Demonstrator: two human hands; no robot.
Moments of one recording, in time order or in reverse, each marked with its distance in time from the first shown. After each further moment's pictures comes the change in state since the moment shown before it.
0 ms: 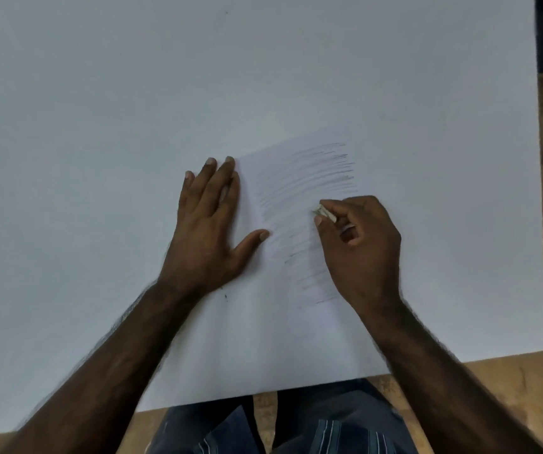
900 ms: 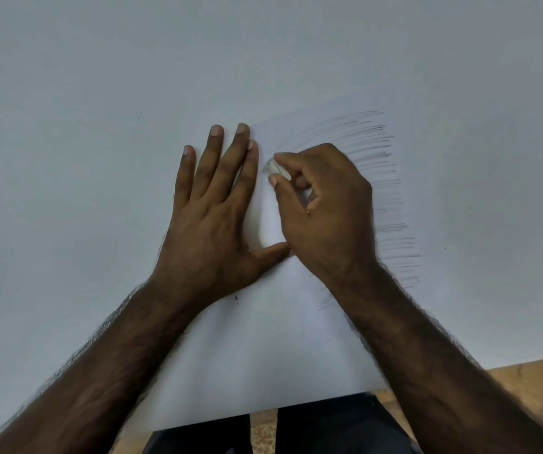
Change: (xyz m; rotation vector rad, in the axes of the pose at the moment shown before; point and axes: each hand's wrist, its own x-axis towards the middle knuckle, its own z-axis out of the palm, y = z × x) left_hand 0.003 0.010 -0.016 0.073 -0.231 -0.021; right_hand 0.019 -0.039 0.066 -0.085 -0.082 -0.224
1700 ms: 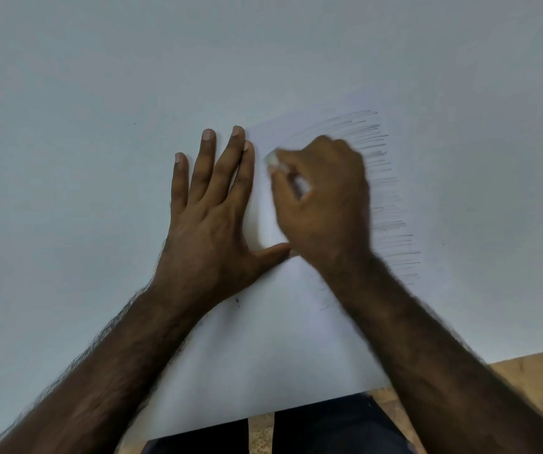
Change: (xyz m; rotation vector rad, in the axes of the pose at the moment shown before) left_hand 0.000 0.002 -0.003 -0.023 -0.048 -0.050; right_hand 0.010 0.005 0.008 -0.183 0.089 -0.086
